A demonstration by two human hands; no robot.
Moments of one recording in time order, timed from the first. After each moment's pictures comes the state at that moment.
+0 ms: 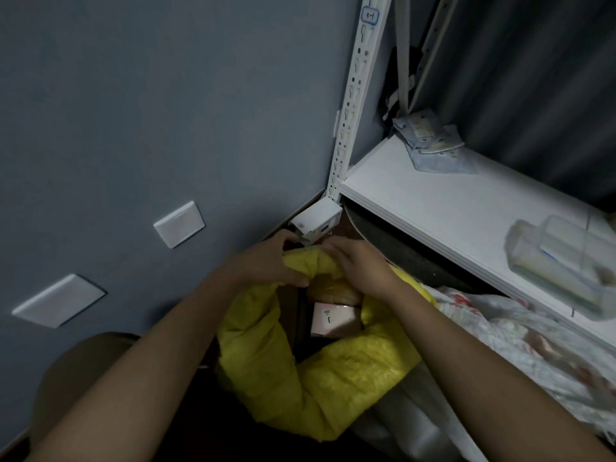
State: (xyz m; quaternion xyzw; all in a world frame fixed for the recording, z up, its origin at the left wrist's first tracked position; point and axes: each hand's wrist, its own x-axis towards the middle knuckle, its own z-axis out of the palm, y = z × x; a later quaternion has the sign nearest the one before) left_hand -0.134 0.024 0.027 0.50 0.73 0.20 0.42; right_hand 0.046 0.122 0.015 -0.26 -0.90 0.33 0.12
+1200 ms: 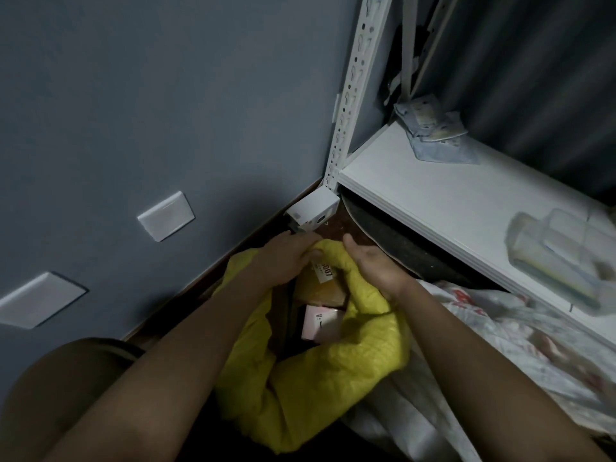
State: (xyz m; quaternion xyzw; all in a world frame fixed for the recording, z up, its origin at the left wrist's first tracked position) left_hand -0.127 0.063 -0.041 0.67 0.67 0.20 0.26; right_hand 0.056 0.137 -0.001 -0.46 -0.65 0.61 0.04
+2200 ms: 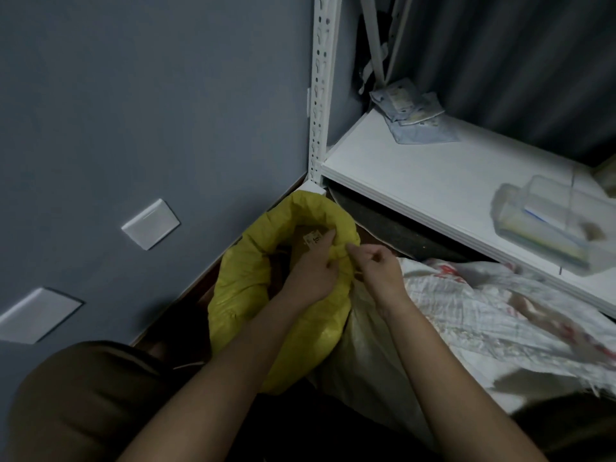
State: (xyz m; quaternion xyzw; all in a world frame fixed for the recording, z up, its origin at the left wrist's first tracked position) left_hand -0.017 0.043 0.014 0.49 0.72 0.28 0.39; right_hand 0.094 0.101 -0.017 -0.59 -0.48 0.58 0.30
